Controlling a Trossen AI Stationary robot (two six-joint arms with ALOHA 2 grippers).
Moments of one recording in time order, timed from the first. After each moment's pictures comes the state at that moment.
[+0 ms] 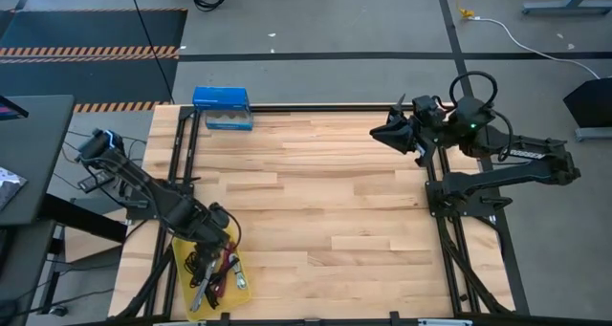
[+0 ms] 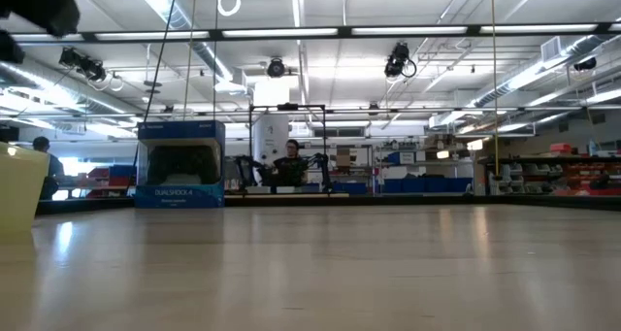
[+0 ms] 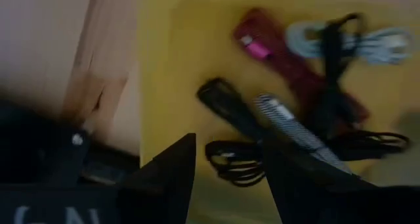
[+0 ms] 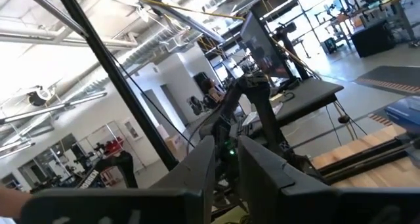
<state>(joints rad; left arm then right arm) -0.64 1.28 0.94 -1.15 0.10 -1.10 -0.16 0.82 0.92 0.13 -0.26 0.58</state>
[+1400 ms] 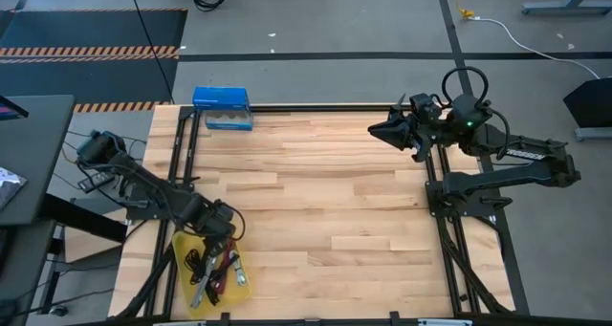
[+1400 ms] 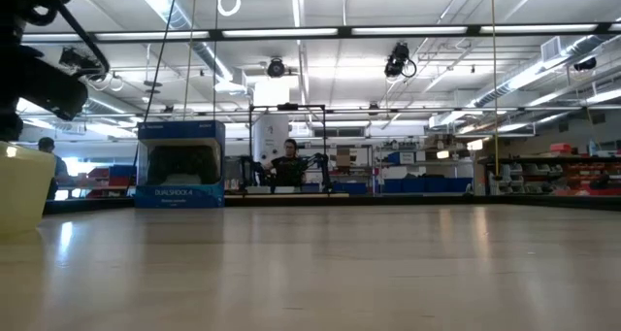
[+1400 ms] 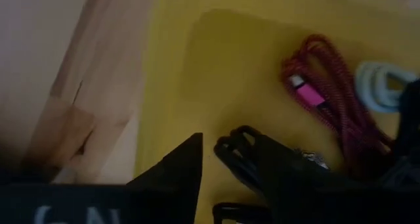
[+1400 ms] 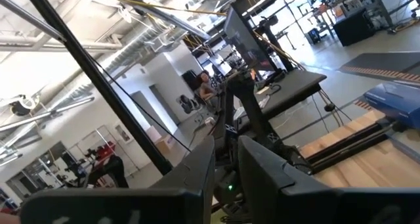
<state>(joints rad) -0.54 1.28 0.65 -0.86 0.10 -1.12 -0.20 0.82 0.92 0.09 -0.25 0.63</state>
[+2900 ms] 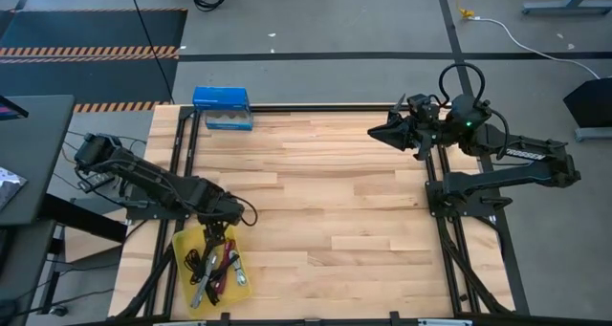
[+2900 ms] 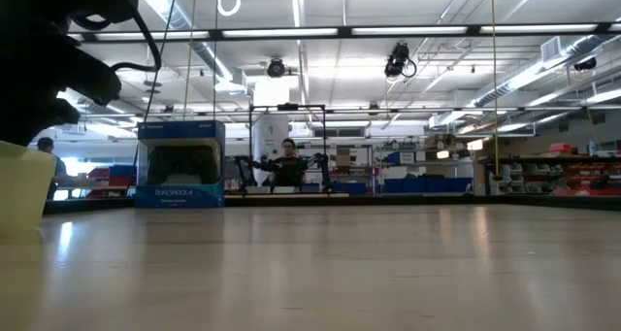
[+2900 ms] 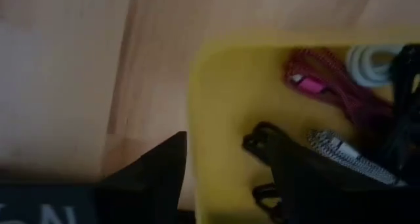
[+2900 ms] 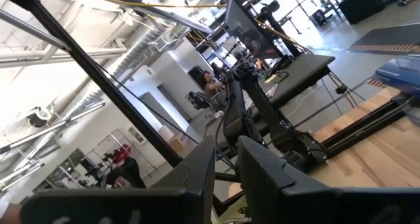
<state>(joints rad) -0.34 1.28 0.74 -1.01 0.15 -0.66 -0.20 0.82 0.92 0.07 -0.28 0.73</state>
